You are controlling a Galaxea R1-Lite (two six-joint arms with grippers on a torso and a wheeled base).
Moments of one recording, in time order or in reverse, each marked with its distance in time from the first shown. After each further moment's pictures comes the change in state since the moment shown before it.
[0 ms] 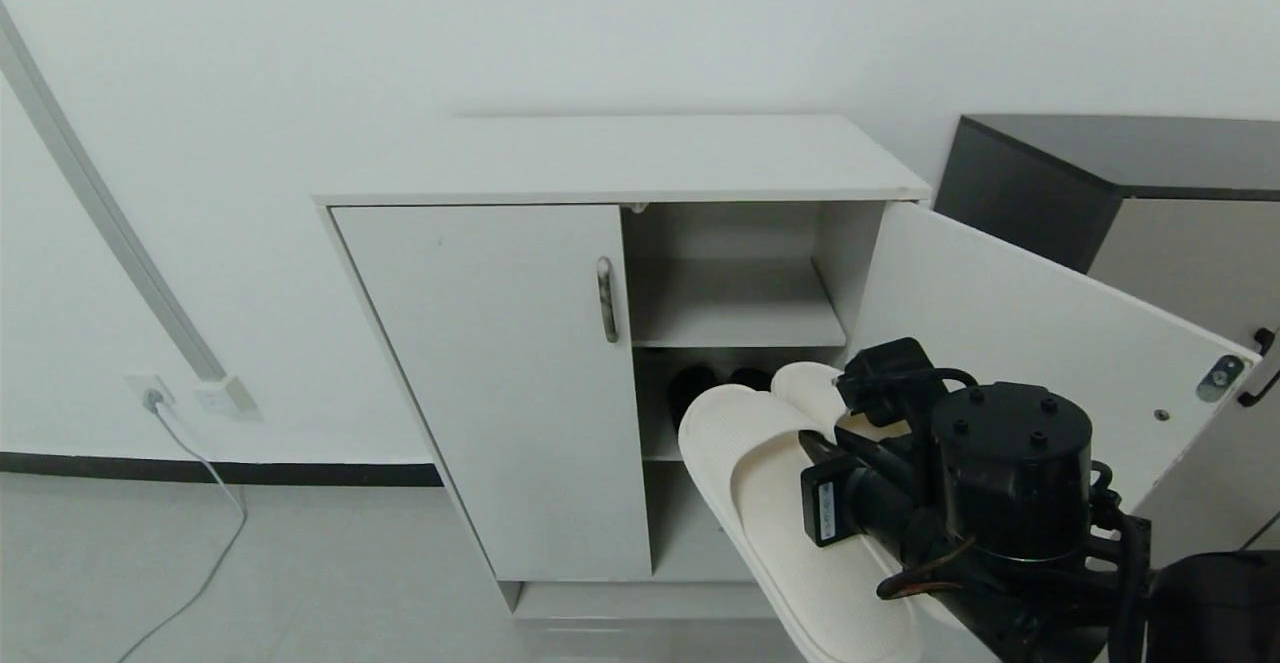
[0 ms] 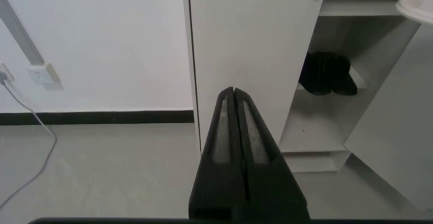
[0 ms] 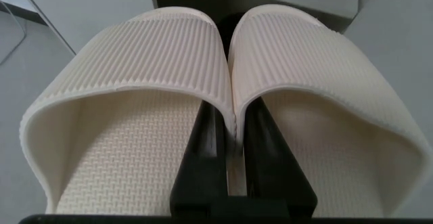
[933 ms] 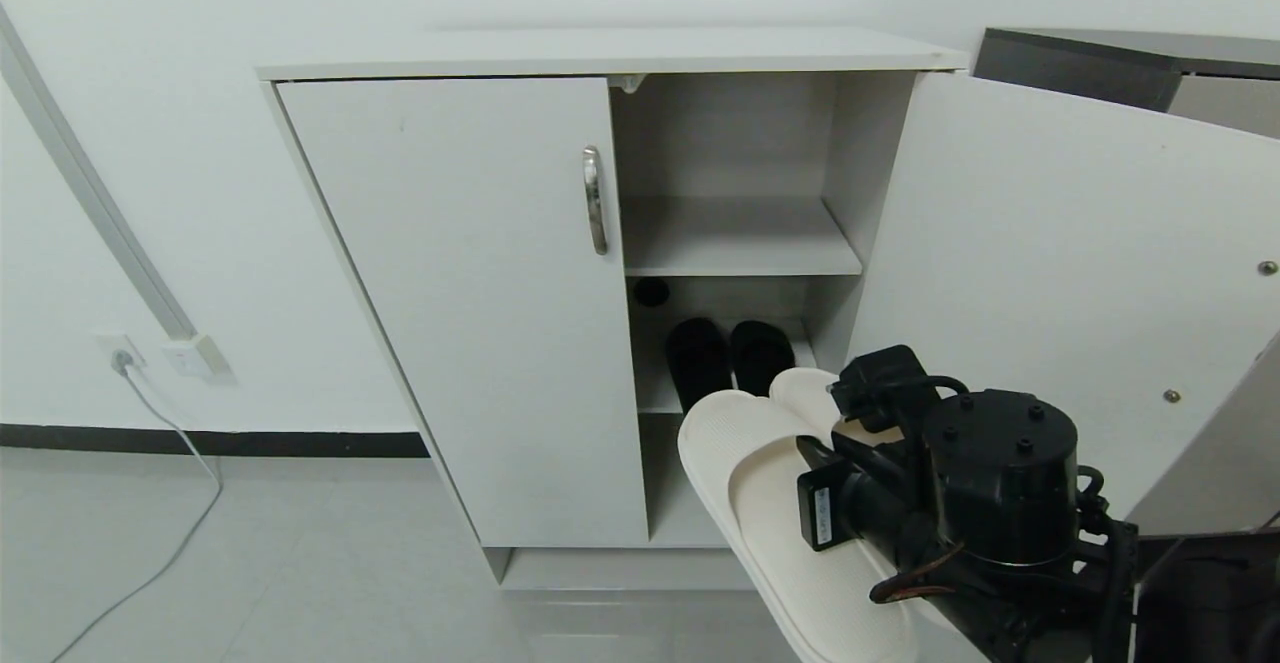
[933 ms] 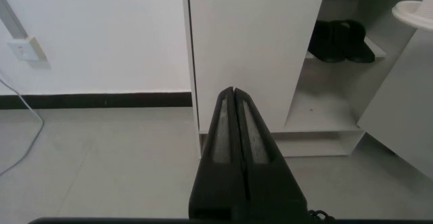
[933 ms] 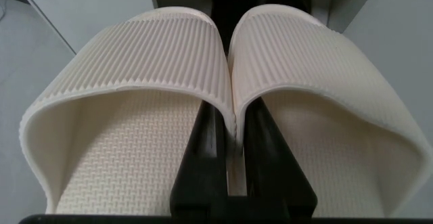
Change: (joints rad) left arm 0.000 0.000 0.000 0.000 0.000 0.000; right arm 0.000 0.020 0.006 -0.022 -0.001 0.000
